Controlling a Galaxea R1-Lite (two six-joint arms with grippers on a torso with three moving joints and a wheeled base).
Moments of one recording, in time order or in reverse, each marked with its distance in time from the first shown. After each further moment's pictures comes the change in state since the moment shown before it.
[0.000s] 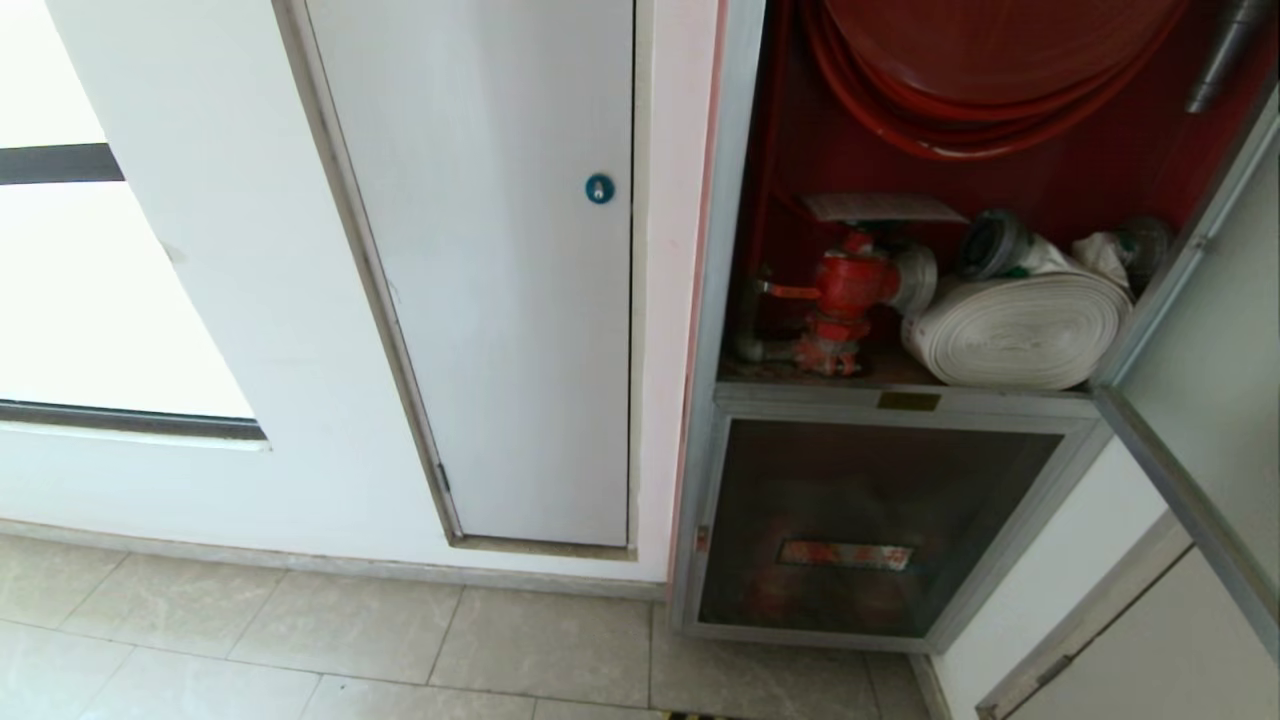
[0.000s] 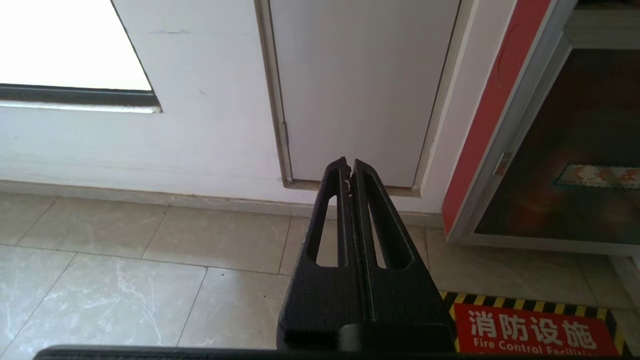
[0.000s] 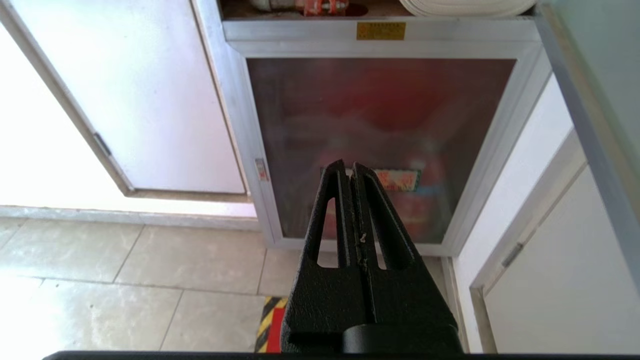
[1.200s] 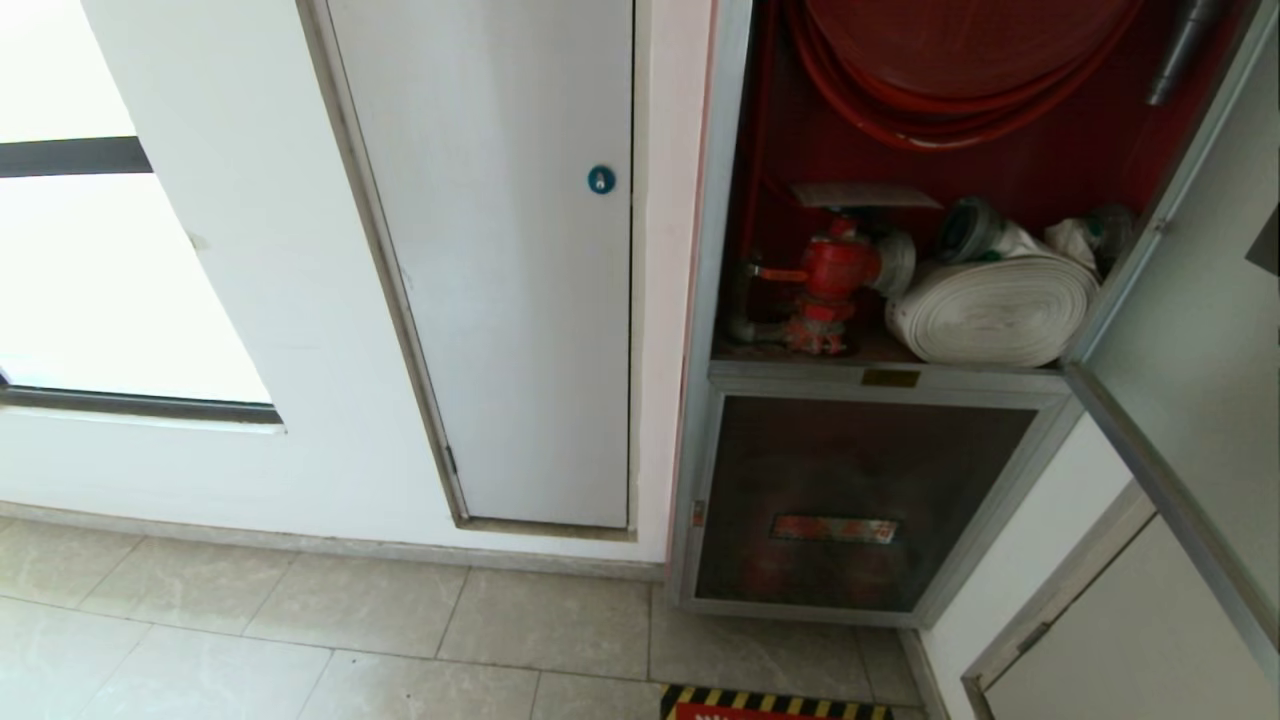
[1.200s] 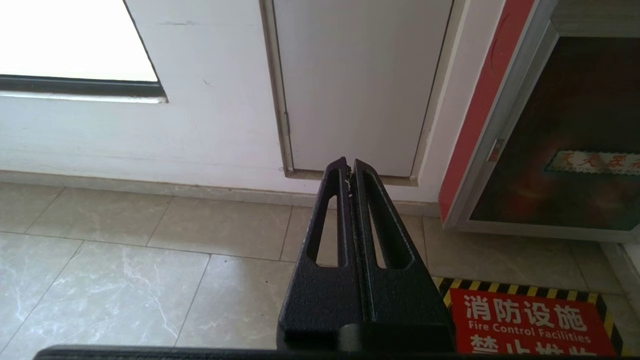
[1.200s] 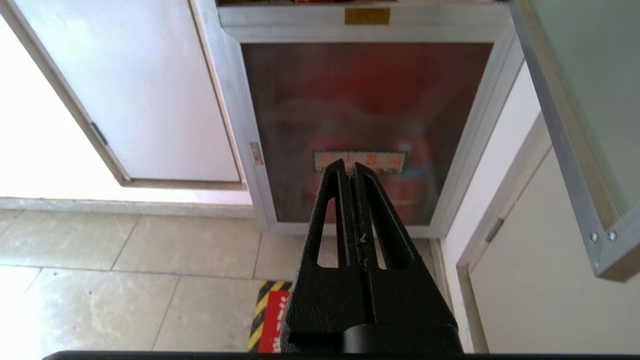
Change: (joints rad) left arm 0.000 0.000 0.000 0.002 0.000 -0.001; right arm 0.000 0.000 -0.014 0.011 -0.025 -0.005
